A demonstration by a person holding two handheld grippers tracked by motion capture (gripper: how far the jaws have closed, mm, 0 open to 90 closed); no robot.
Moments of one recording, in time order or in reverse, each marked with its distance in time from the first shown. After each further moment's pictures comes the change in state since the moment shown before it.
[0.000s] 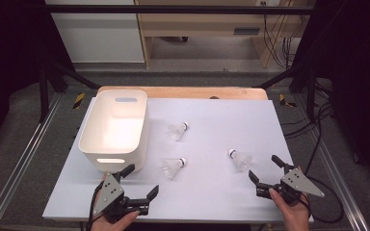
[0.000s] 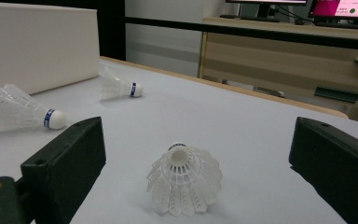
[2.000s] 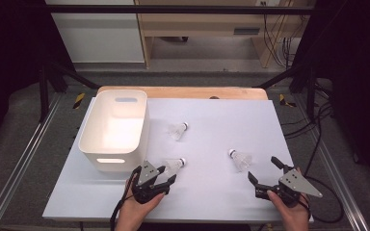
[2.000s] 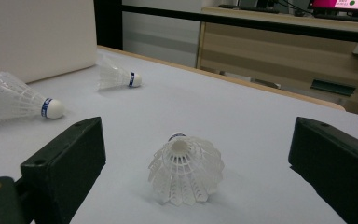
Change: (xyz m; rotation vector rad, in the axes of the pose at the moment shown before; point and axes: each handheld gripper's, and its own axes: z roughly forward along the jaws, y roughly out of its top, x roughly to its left) left arm 0.001 -0.035 0.079 0.361 0.004 -0.036; right arm 0.005 0.000 0.000 0.042 -0.013 -0.015
